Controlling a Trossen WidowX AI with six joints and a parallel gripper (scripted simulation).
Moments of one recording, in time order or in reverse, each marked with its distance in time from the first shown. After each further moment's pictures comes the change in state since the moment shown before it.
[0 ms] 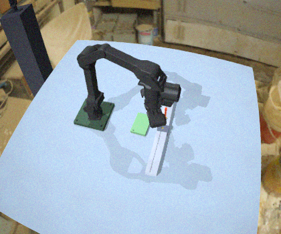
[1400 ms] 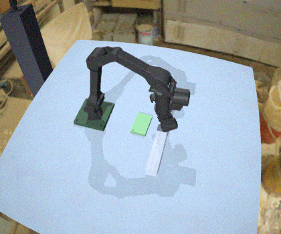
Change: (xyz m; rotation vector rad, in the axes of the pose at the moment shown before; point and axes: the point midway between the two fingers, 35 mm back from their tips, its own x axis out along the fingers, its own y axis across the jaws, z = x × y) arm 0.033 -0.006 0.041 -0.055 -0.034 0.007
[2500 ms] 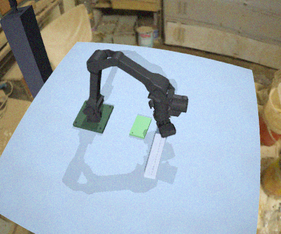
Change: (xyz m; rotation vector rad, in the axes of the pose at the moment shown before) arm 0.022 0.002 -0.002 -0.005 0.000 0.000
